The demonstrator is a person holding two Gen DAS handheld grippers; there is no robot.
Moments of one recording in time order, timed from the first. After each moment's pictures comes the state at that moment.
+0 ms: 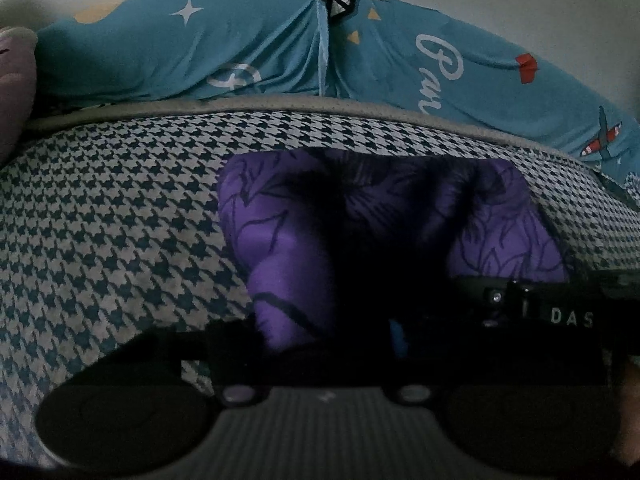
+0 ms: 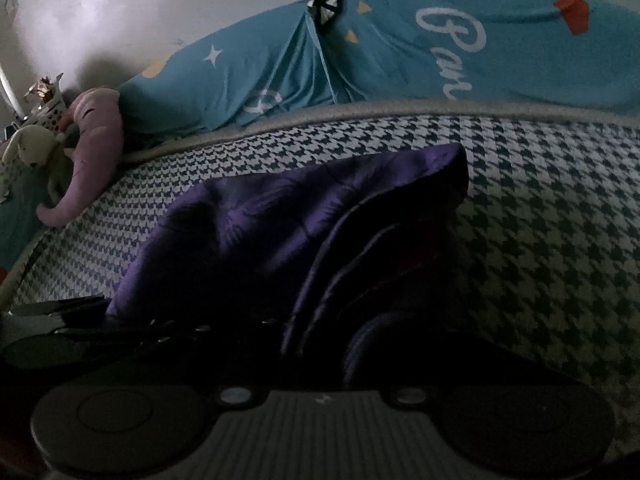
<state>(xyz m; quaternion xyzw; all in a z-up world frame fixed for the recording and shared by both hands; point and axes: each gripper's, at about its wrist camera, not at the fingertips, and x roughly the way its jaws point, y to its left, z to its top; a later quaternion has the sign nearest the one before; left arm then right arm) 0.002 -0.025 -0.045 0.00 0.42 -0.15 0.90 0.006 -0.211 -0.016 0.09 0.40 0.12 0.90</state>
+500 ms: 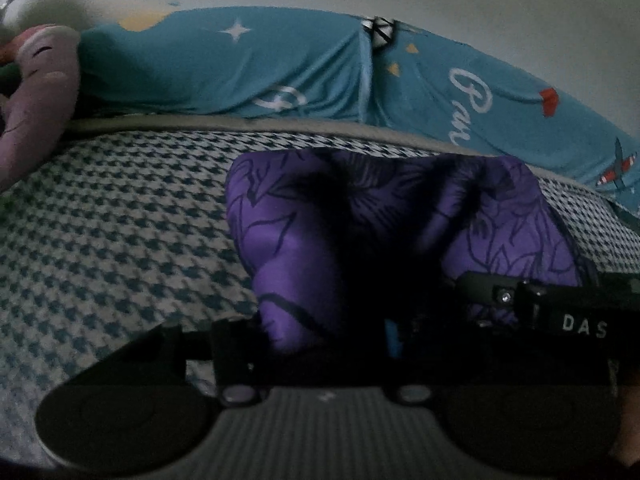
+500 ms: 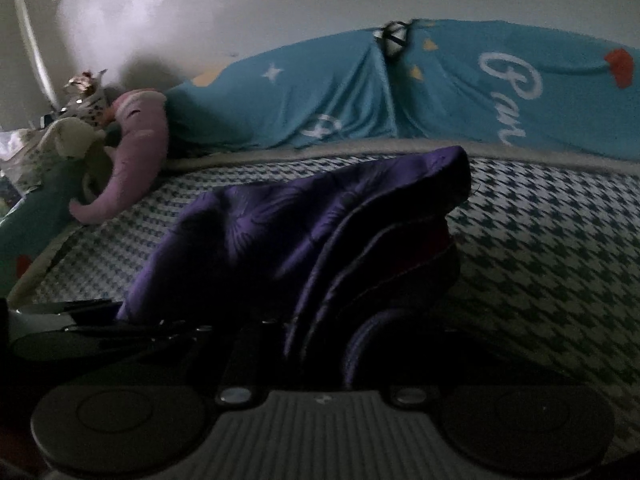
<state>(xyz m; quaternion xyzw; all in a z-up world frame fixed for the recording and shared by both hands) -0.012 0.013 -0.026 -0.02 0.39 -0.11 0.91 0.000 -0.166 0.001 0.06 0.36 0.17 0.92</state>
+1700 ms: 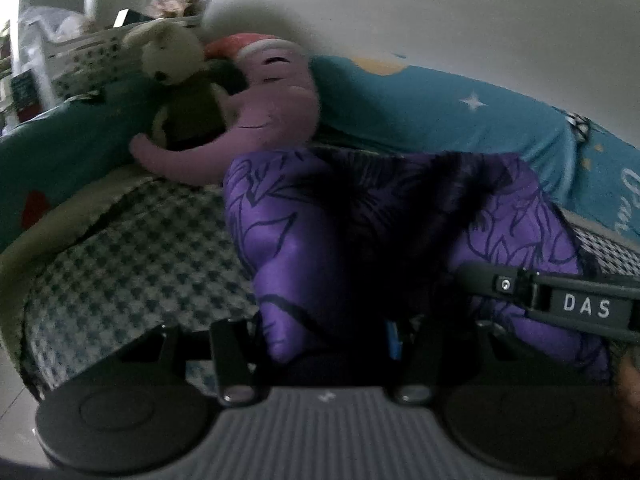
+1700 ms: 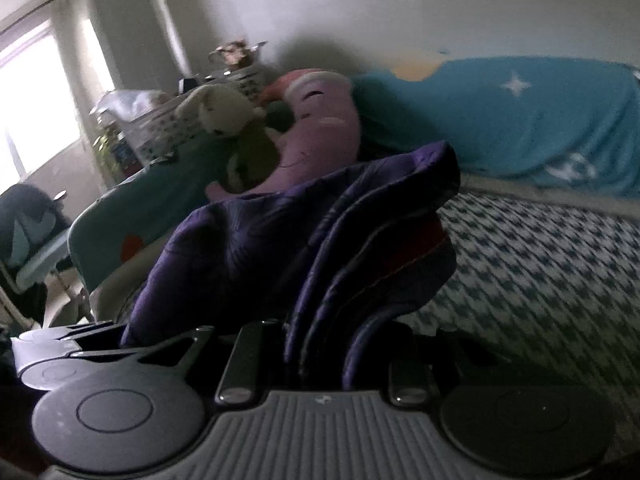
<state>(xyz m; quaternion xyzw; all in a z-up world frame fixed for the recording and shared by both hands) -0.051 0.188 0.004 -0.05 0.33 0.11 0.94 0.039 0.025 0.002 0.04 0.30 0.36 0.88</state>
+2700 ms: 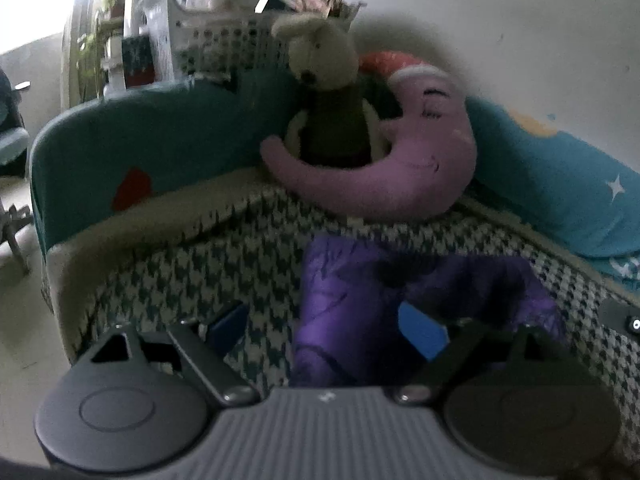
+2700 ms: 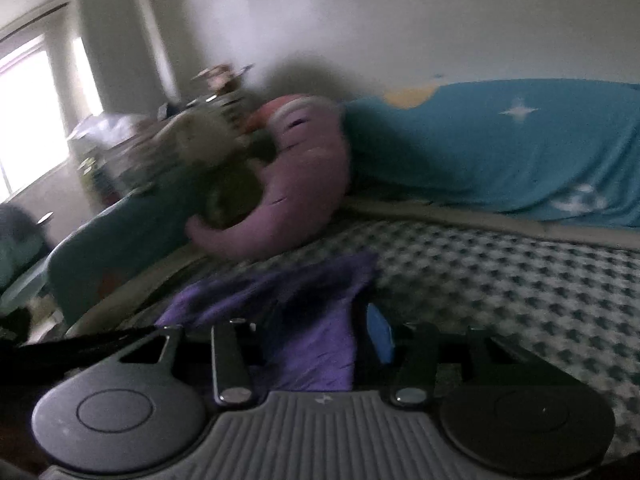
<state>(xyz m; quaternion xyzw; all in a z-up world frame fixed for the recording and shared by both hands) -0.030 0.284 -0.003 -0.12 0.30 0.26 0.91 0.075 0.044 -0.004 0.06 0.28 0.36 0.89</state>
